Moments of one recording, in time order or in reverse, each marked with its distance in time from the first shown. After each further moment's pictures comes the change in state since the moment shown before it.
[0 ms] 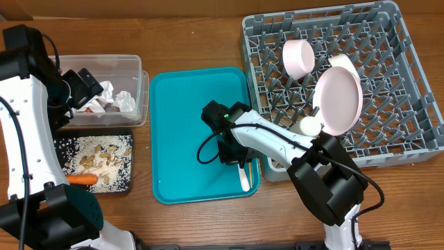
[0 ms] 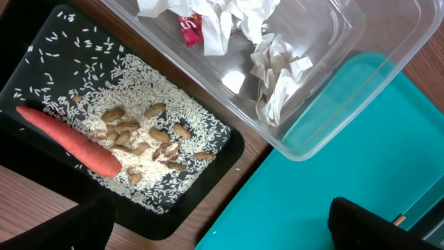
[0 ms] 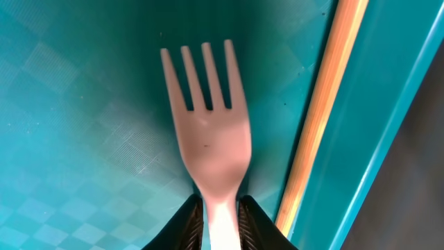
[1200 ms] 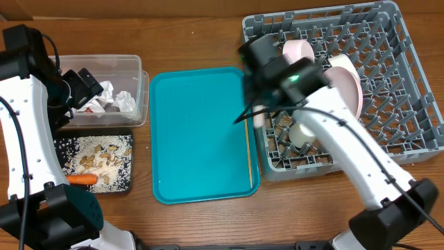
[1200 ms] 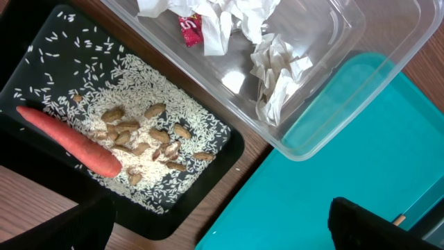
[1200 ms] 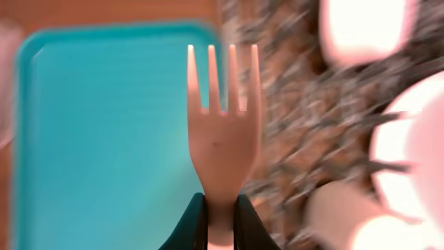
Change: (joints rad) left arm 0.000 0.000 0.000 0.000 0.000 0.000; right arm -0.218 -0.308 0.341 -0.097 0.189 -0.185
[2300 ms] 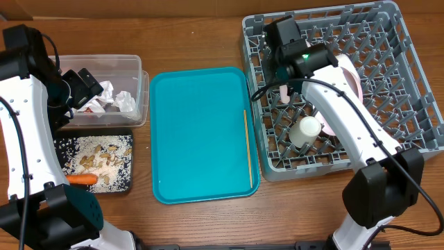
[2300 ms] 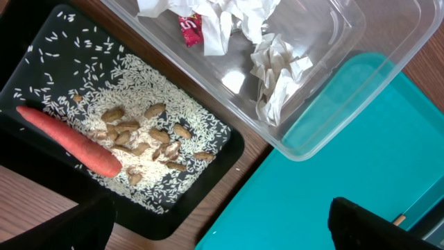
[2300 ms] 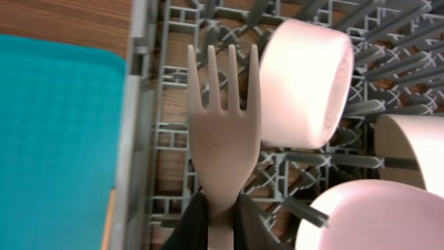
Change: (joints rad) left arm 0.000 0.000 0.000 0.000 0.000 0.000; right arm -0.179 0.131 -0.053 0.222 0.042 -0.355
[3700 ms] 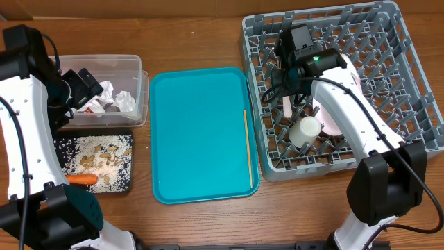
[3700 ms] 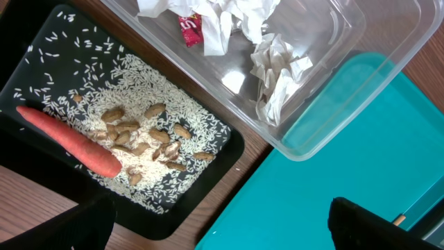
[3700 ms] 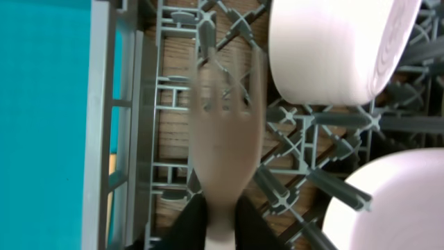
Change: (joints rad) left arm 0.000 0.000 0.000 0.000 0.000 0.000; right arm -0.068 0.000 -0.103 -0.002 -0.164 -0.005
